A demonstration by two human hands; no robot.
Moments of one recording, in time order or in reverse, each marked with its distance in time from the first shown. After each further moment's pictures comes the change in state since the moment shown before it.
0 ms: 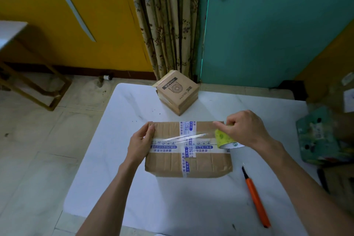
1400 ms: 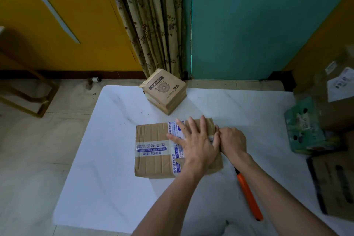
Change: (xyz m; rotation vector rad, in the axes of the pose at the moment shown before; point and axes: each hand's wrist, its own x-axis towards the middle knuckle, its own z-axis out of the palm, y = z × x) left_hand -0.038 0.102 0.187 0.897 -0.140 0.086; right_hand -0.025 0.041 0.079 -0.283 -0.063 0.317
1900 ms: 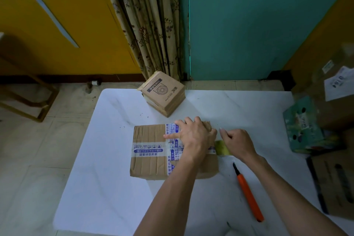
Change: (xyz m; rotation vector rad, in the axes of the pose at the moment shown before) left_hand 0.025 0.015 -0.041 0.027 -0.179 -0.125; right_hand -0.008 0.032 -0.005 0.558 0.034 -0.018
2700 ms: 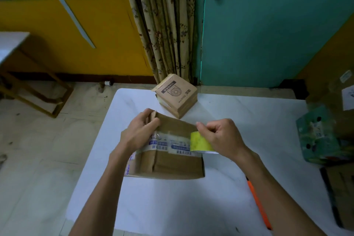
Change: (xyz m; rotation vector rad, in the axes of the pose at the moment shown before) left_hand -0.026 -0.187 -0.094 -0.631 0.133 0.176; right_hand -0.012 -0.130 -0.012 0.248 -0.075 -0.329
